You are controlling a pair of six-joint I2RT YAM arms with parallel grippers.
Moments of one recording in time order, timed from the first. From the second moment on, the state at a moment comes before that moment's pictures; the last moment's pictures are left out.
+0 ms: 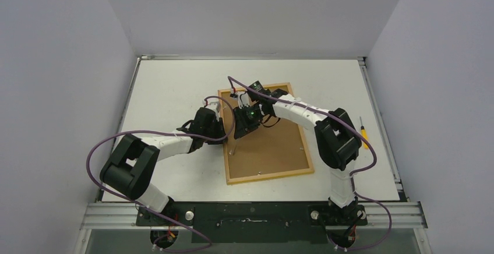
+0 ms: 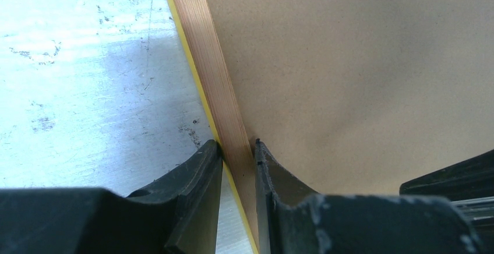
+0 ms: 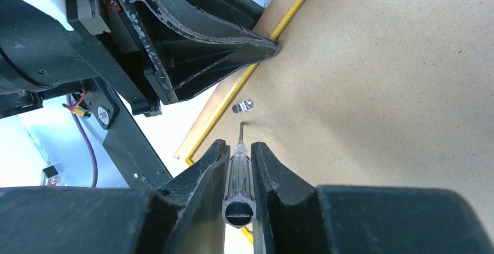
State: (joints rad) left arm -0.52 1.55 0.68 0.05 0.05 -0.51; right arm 0.69 1.99 1.51 -0.61 -0.60 0.19
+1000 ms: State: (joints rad) left arm -0.50 1.53 0.65 0.07 0.01 -0.54; right arm 0.65 1.53 1.17 -0.44 -0.12 0.29
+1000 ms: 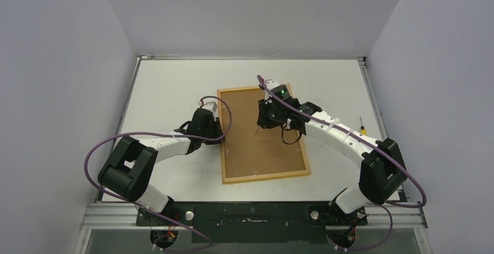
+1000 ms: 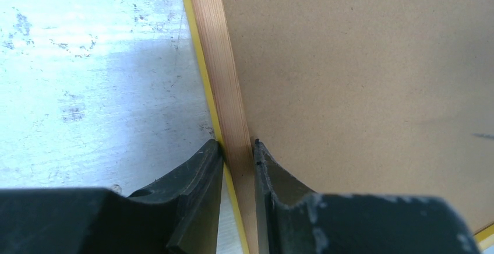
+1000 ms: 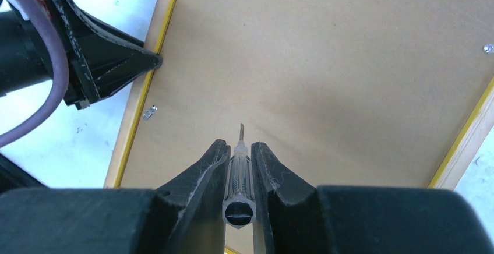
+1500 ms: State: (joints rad) left arm -0.49 1.46 0.60 0.10 -0.01 -0.54; right arm 0.86 1.29 0.90 -0.18 0.16 0.45
